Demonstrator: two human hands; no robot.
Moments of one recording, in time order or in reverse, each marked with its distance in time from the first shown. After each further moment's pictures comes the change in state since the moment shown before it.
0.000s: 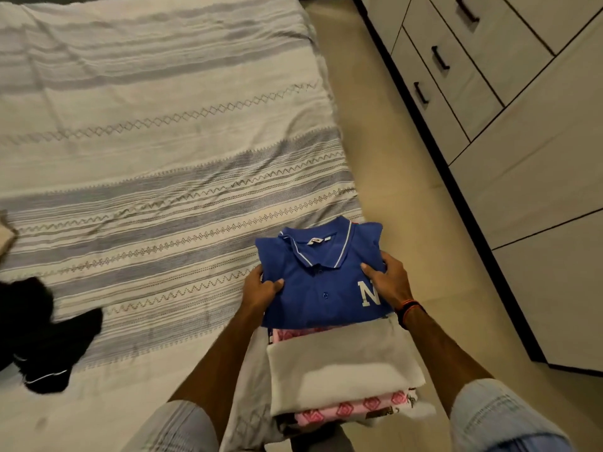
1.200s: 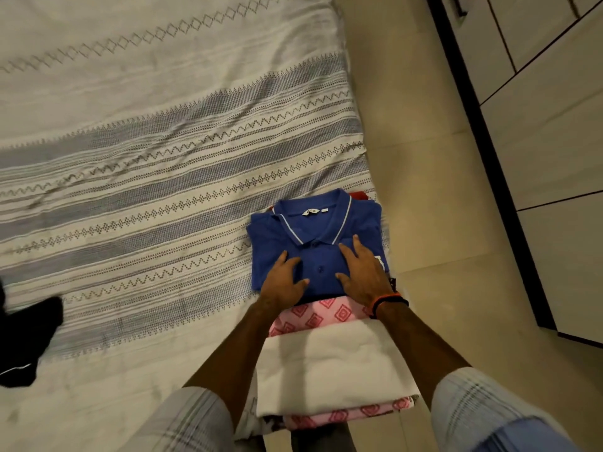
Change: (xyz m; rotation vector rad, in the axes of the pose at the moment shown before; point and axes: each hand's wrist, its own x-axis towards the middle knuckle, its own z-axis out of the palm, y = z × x) left_hand 0.086 -0.054 0.083 0.785 -0.311 0.160; right_hand 0.082 0.078 0.062 -0.911 -0.435 -0.138
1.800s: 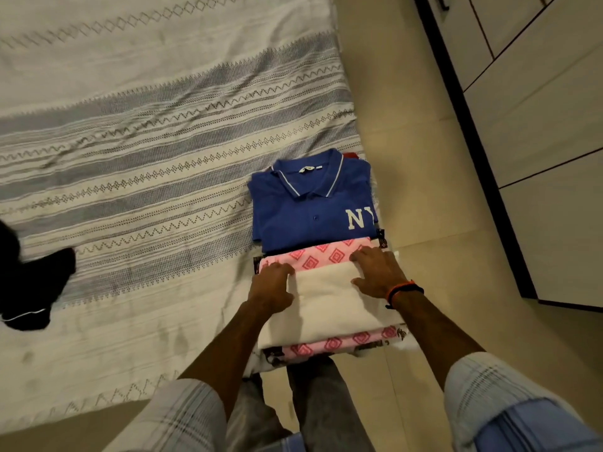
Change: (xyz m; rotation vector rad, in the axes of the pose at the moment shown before) left_hand -0.108 -0.050 0.049 0.375 -0.062 0.039; right_hand -0.109 0.030 0.039 -0.297 -0.076 -0.069
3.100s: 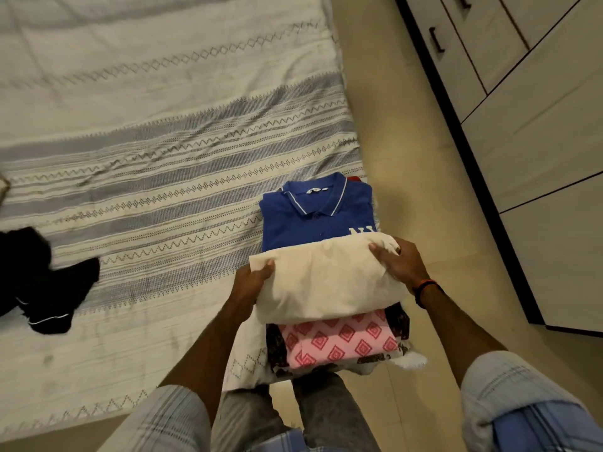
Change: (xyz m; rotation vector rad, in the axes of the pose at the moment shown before) left_hand -0.041 -0.015 -0.051 -1.336 0.261 -0.342; right_hand -0.019 0.033 -0.031 1.146 0.405 0.219
